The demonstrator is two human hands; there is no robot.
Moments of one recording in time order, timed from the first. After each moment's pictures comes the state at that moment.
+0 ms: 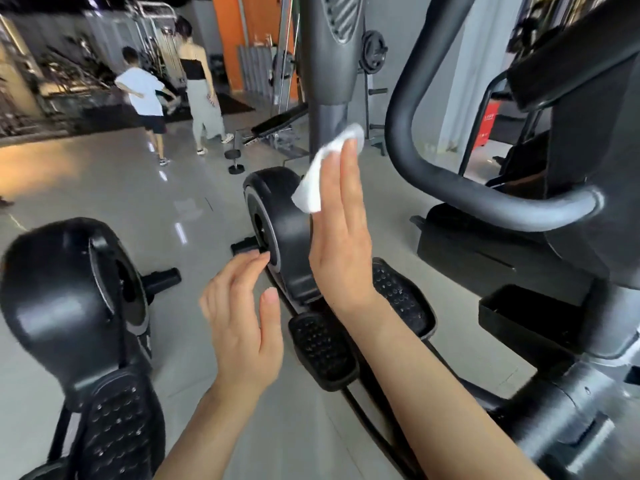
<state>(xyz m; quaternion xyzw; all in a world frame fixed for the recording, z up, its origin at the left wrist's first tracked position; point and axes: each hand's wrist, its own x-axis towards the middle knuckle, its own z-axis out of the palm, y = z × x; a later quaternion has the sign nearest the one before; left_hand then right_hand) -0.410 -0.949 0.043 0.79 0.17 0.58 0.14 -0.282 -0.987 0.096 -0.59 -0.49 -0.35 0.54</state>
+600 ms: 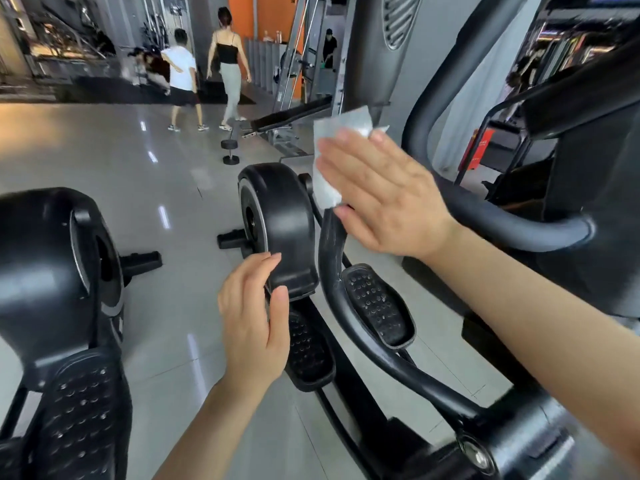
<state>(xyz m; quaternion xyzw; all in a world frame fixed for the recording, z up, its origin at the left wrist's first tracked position) -0.405 -0.948 0.021 0.77 0.18 0.57 0.22 -0.222 -1.025 0.166 -0.48 -0.67 -0.56 0.07</state>
